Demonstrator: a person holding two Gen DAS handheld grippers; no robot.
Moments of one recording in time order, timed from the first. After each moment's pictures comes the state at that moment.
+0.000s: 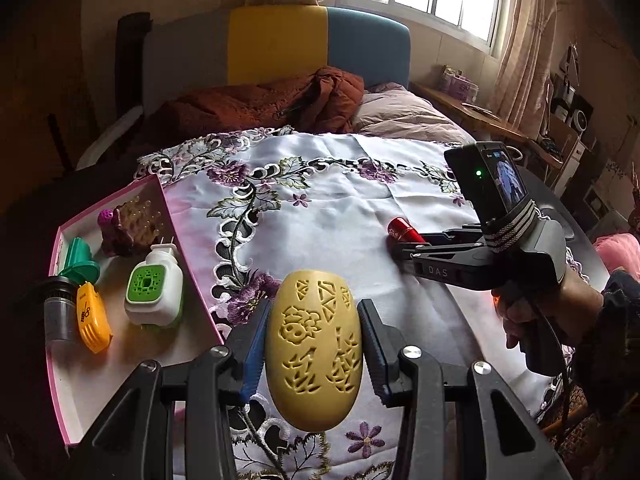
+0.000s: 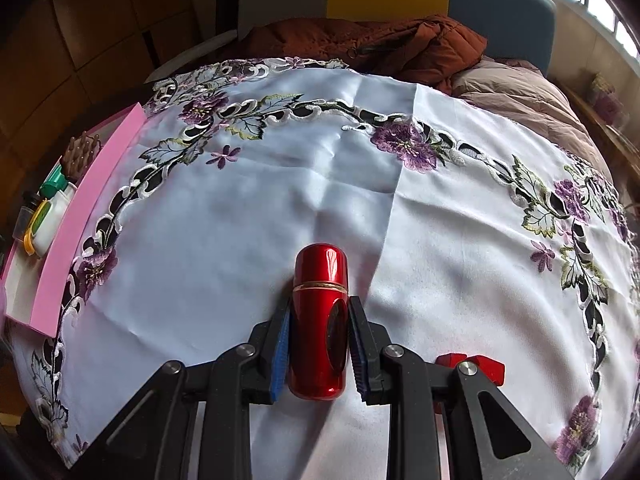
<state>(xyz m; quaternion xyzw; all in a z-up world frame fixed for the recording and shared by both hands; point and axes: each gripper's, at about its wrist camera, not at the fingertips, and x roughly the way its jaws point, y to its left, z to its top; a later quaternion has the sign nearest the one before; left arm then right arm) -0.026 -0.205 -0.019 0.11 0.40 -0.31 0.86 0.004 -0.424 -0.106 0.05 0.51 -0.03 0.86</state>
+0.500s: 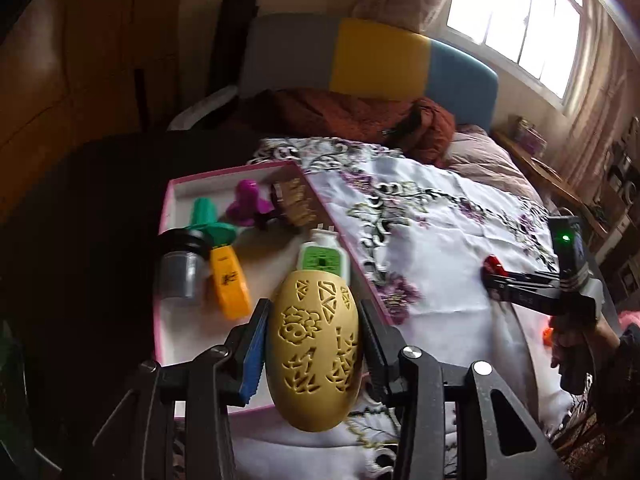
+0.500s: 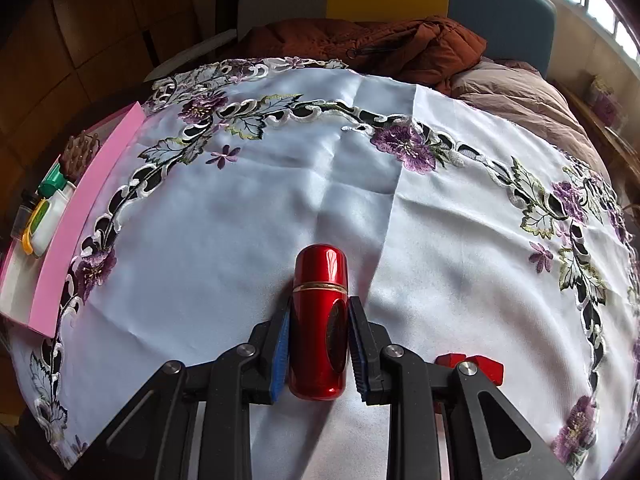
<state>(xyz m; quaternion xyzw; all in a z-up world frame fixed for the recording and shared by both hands) 0.011 -0.076 -0.007 0.02 0.41 -0.18 0.89 0.007 -0.423 -0.105 0.04 0.51 -0.04 0.86</state>
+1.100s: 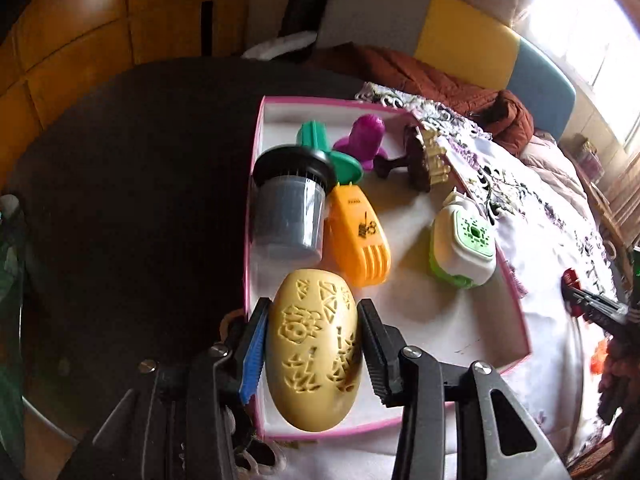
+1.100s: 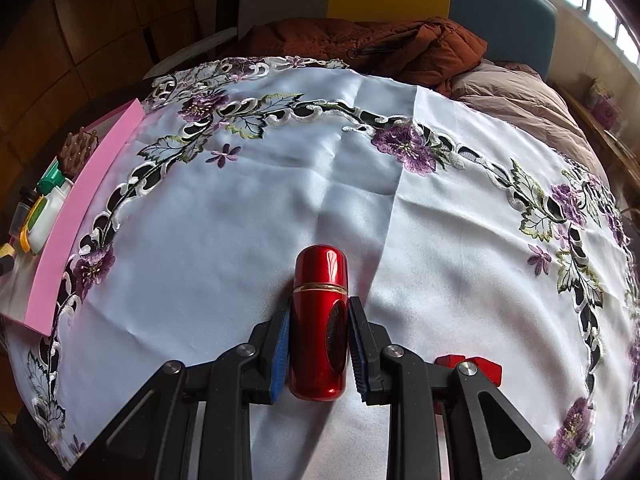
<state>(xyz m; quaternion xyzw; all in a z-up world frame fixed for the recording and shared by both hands) 0.050 -0.020 -0.066 -0.01 0.48 -0.10 0.87 0.008 -0.423 -0.105 0.04 0.51 -0.04 0.86</state>
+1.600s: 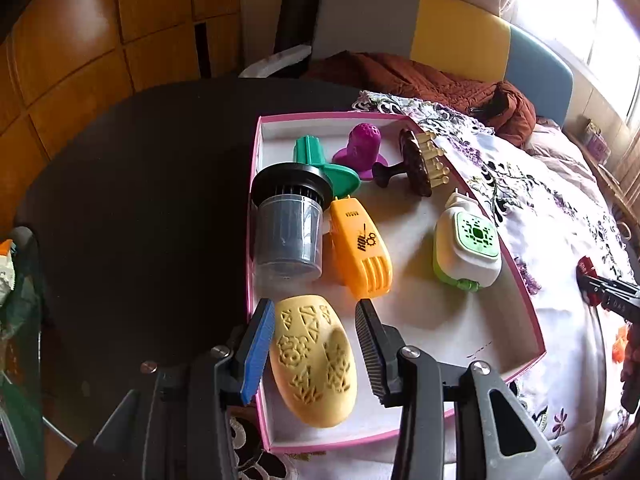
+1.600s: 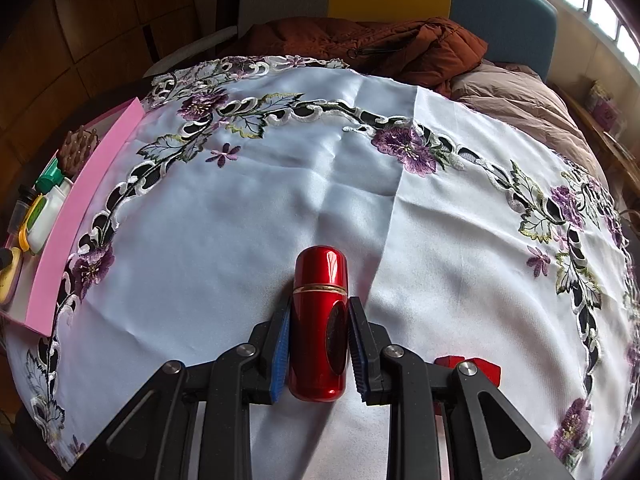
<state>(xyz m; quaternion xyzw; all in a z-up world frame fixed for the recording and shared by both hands) 0.046 -0.030 -0.063 0.03 0.46 -0.08 0.88 0.009 -0.423 -0.105 0.03 0.51 -0.04 0.86</state>
